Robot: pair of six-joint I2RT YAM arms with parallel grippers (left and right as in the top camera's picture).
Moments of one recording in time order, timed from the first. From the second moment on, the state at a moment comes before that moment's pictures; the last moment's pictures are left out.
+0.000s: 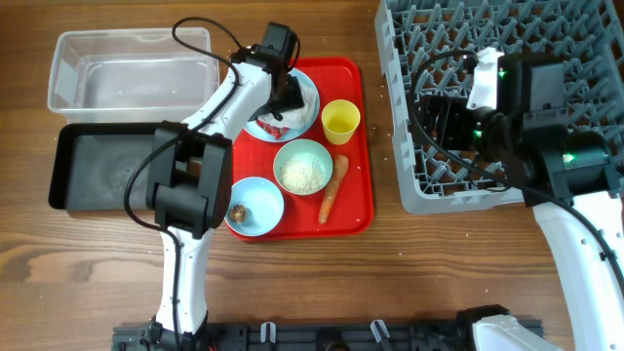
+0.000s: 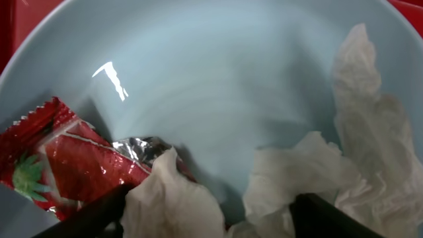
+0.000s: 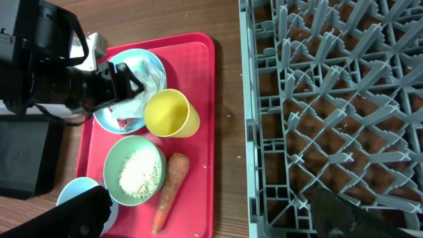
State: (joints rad) left arm -0.34 2.31 1.83 -0.82 -0.09 -0.58; right arm 0.16 1.27 1.39 -0.98 -0.16 0.25
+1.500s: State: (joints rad) left arm 0.17 1.98 1.86 -0.74 -0.15 -0.51; right arm 0.16 1.28 1.39 -0.96 -0.16 0.25
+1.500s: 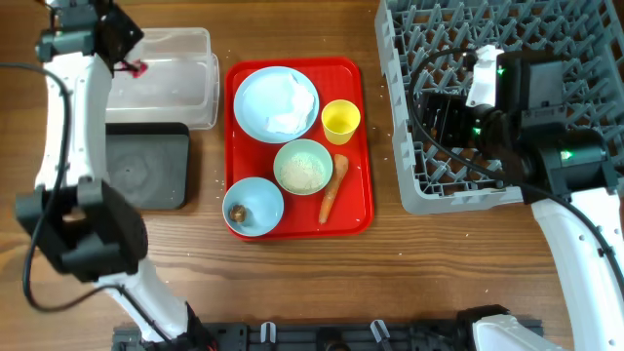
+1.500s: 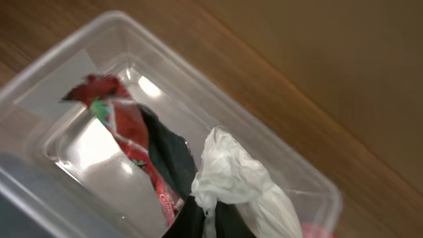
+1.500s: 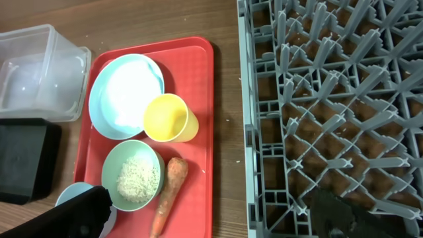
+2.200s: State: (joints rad) left arm -0.12 1.90 1.87 -0.76 0.08 -0.14; right arm 0.16 1.29 1.39 -0.97 -0.16 0.25
